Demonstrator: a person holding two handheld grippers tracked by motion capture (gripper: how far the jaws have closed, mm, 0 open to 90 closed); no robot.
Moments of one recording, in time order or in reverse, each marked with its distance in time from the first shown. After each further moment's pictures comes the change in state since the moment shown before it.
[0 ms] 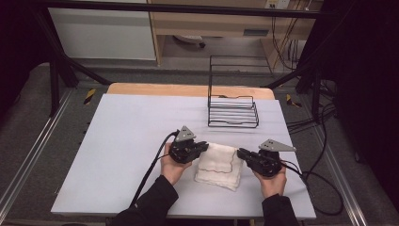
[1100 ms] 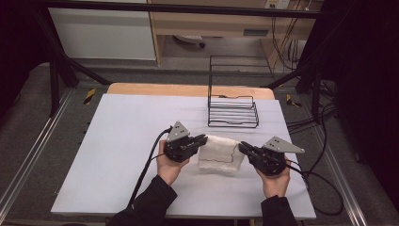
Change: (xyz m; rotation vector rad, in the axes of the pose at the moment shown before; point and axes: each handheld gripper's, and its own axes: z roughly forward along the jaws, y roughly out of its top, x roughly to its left) left arm -0.011 0.020 -0.031 -0.146 0.012 0.024; right arm 0.016 0.022 -0.021 -0.132 -0.010 -0.084
